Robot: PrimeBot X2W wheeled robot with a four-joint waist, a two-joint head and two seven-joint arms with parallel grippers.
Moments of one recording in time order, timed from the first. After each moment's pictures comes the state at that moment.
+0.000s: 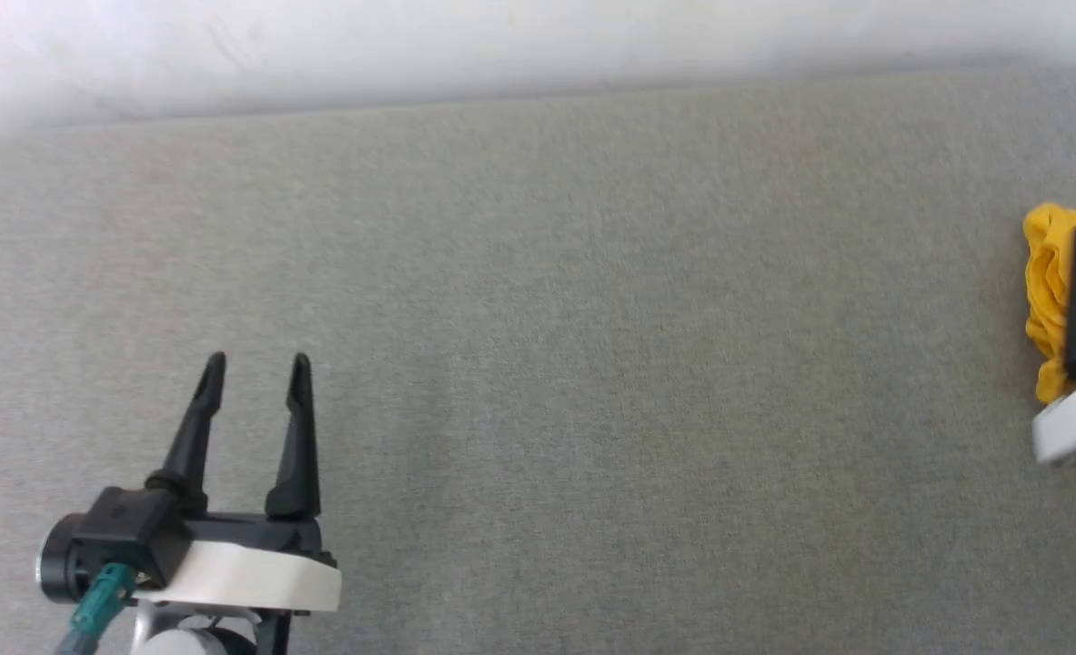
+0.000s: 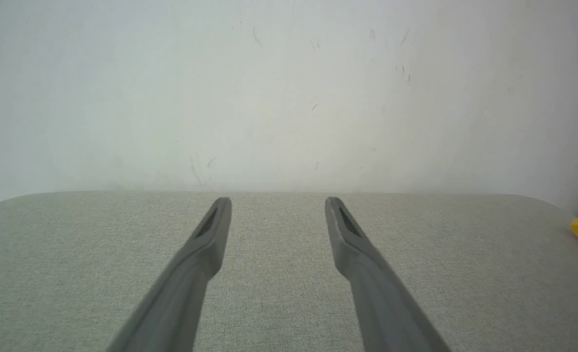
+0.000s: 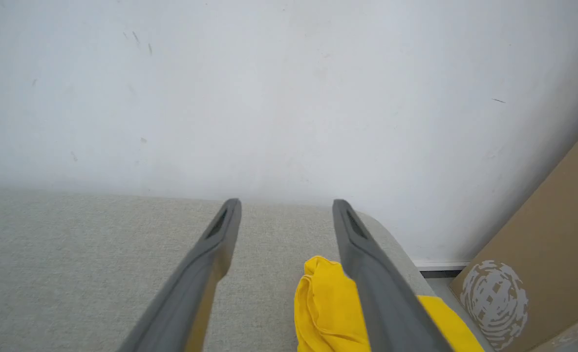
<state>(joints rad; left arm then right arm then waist) -0.02 0.46 -0.33 -0.23 -0.49 0.33 -0.25 -0.27 -0.20 -0.27 0.10 0.04 0.13 -0.06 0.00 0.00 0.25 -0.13</state>
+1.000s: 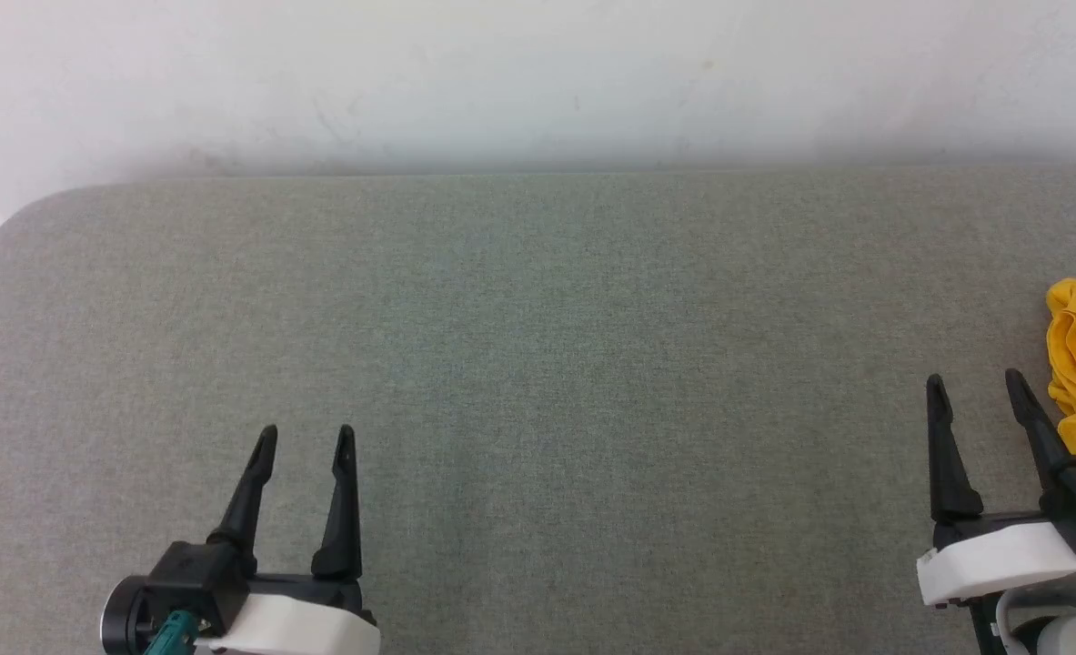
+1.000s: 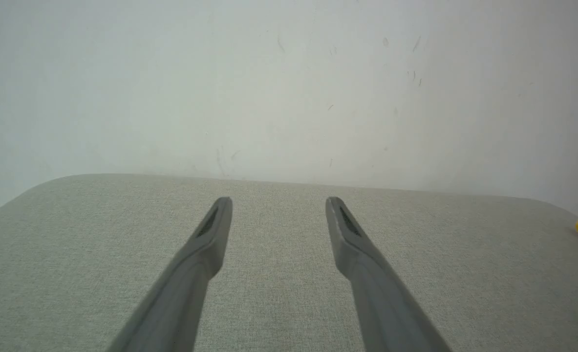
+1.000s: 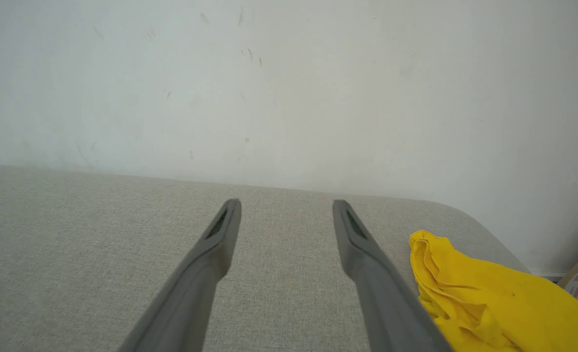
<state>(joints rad) 0.08 0.26 -0.24 -0.10 -0.34 0.18 -0.26 0.01 -0.05 -0.16 0.03 -0.01 0.13 -0.21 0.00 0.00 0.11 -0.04</state>
